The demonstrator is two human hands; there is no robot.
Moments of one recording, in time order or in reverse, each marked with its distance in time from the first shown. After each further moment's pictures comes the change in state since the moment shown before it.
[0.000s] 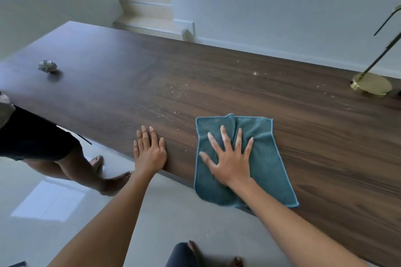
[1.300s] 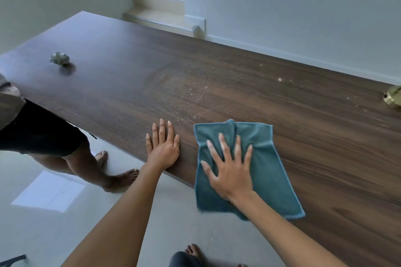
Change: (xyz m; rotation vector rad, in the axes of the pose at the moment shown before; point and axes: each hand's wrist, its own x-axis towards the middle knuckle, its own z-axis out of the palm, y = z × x) left_hand 0.047 -0.016 -0.020 0.028 -0.151 0.089; right_hand 0.016 -0.062 0.015 -0.030 0.086 -0.110
